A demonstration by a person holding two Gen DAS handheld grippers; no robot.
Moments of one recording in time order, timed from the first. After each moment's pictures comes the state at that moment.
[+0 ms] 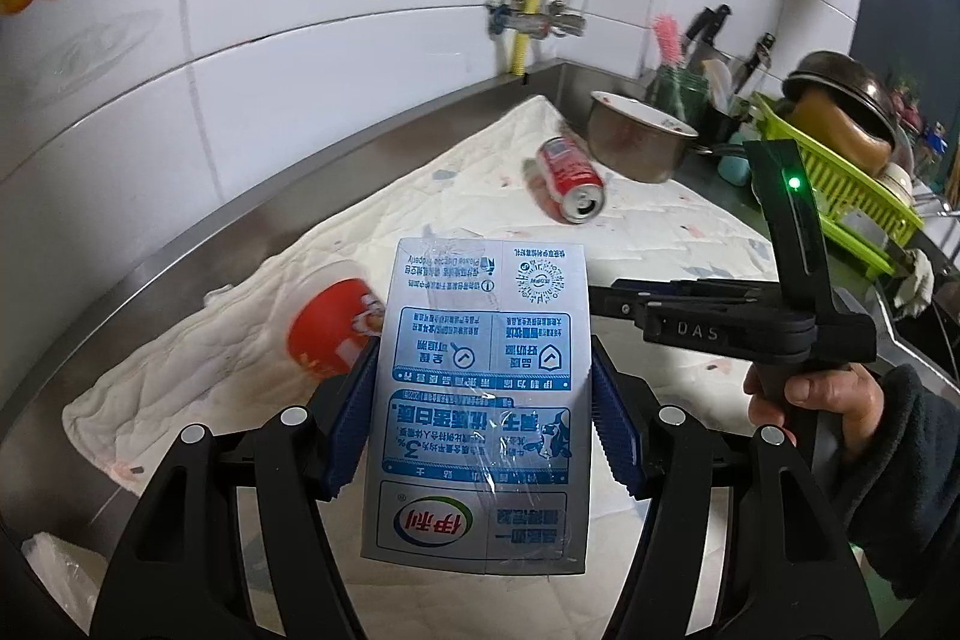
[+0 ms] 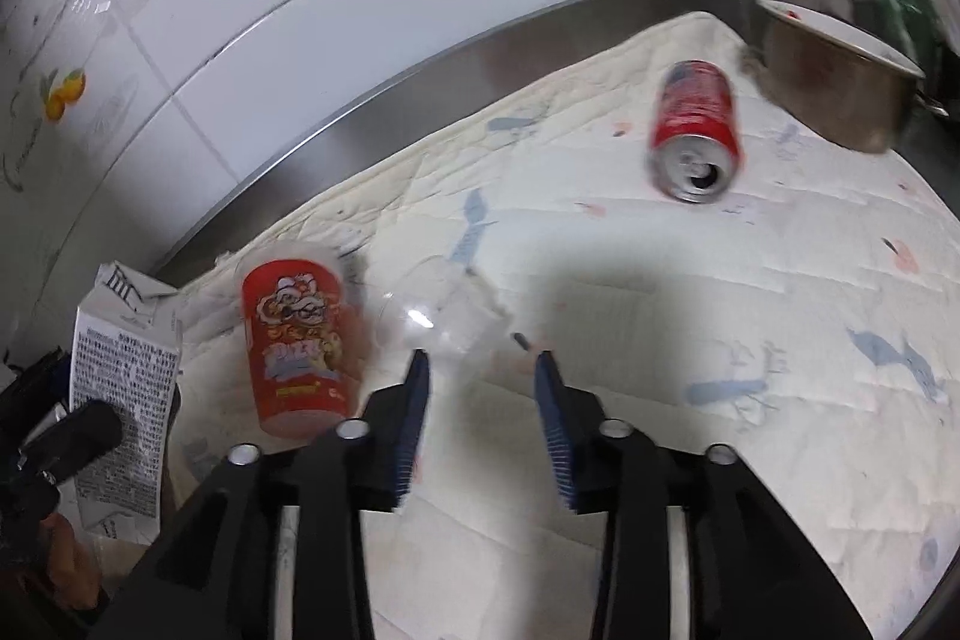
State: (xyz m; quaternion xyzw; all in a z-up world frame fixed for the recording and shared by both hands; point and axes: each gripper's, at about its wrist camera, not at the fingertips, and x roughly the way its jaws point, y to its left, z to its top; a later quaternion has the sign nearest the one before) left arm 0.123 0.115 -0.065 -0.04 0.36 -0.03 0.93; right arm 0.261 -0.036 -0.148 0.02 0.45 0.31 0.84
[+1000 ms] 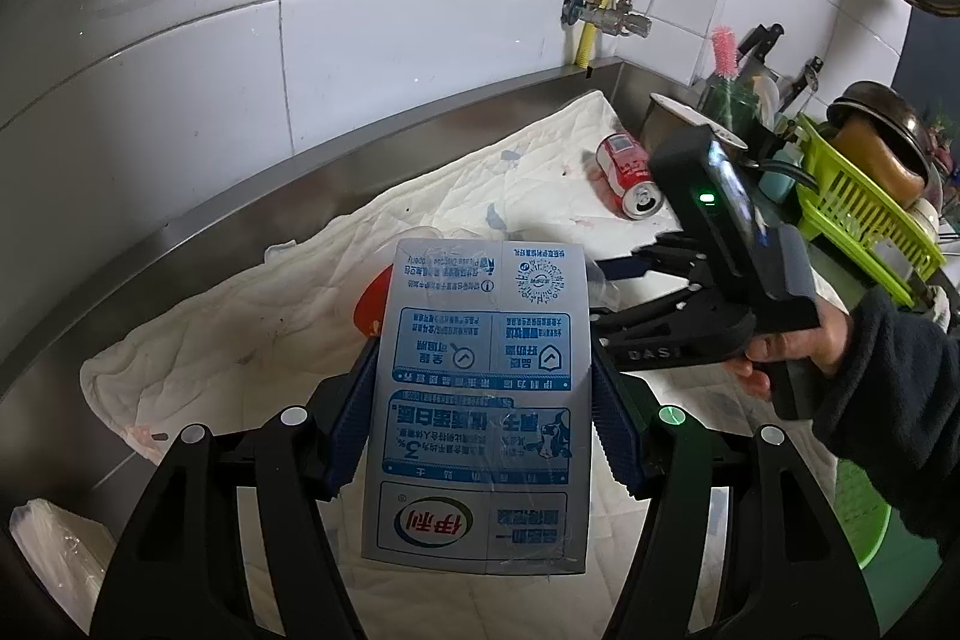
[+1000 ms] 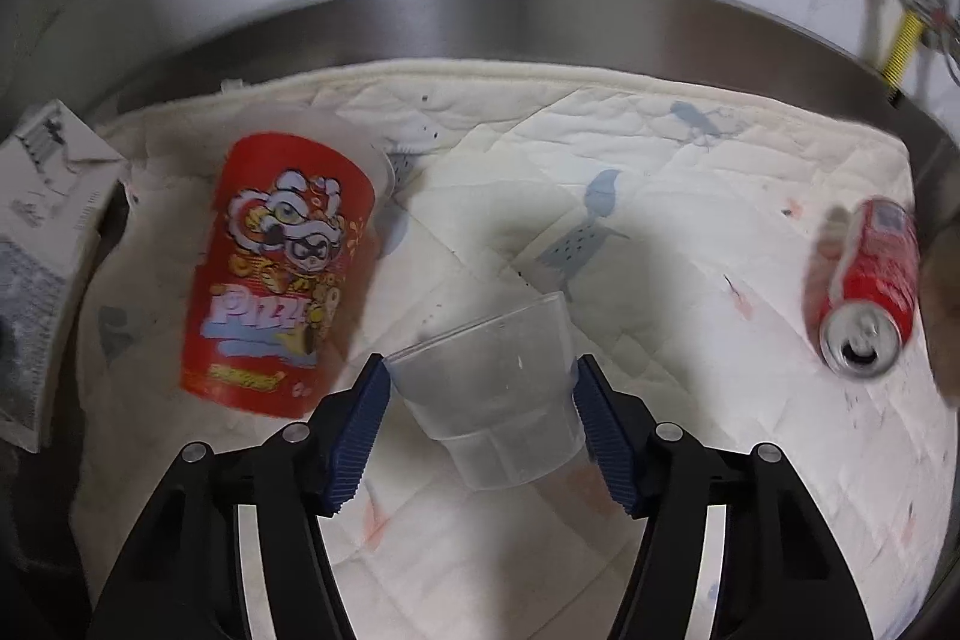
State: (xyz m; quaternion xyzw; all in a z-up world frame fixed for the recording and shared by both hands) left arm 0.121 0.151 -0.078 -0.08 0.37 0.00 0.93; right arm 0.286 0.039 -0.177 -0.17 0.46 0.41 0.77
